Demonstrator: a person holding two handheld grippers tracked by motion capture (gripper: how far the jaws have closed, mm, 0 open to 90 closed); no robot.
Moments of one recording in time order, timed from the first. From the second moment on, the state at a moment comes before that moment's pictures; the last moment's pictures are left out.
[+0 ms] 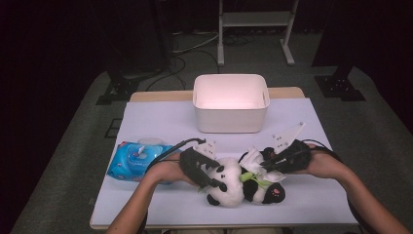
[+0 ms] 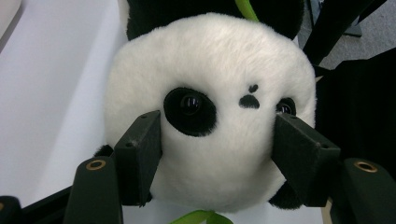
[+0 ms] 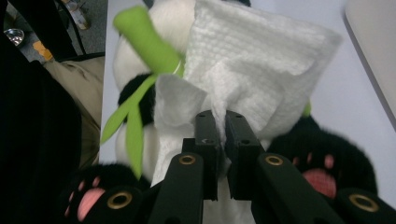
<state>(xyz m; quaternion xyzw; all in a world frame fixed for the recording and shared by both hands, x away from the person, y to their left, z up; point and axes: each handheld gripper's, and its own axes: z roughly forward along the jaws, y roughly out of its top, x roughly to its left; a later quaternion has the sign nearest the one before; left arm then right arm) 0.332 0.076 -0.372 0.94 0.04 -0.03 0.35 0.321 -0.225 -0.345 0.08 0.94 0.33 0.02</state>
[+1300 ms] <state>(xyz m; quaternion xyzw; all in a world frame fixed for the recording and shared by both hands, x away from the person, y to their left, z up) 0.340 0.075 -0.377 0.94 0.04 -0.02 0.35 0.308 -0.247 -0.358 0.10 0.94 0.34 -0.01</state>
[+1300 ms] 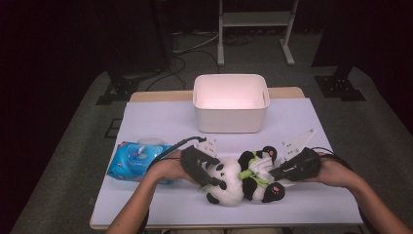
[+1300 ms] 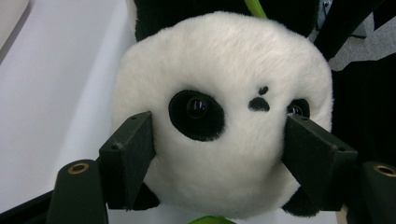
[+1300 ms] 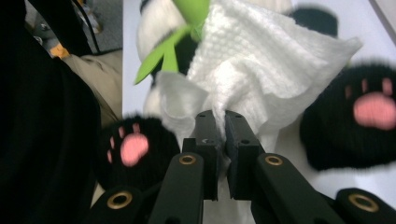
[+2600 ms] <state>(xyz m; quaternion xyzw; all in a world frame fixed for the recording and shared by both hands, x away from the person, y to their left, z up) 0.340 0.074 -0.376 0.94 0.03 -0.02 0.34 0.321 -0.279 -0.386 0.16 0.92 0.36 0.00</state>
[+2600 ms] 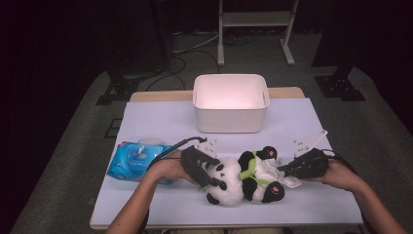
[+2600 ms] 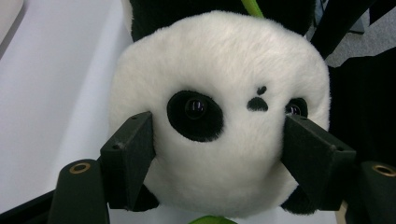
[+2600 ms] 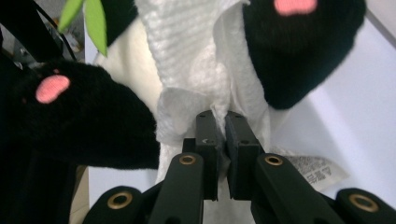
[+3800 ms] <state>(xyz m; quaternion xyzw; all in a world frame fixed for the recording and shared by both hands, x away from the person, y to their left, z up) 0.337 0.076 -0.377 0.94 0.03 -0.02 0.35 0.333 -0.247 -0.318 0.12 0.92 0.38 0.05</state>
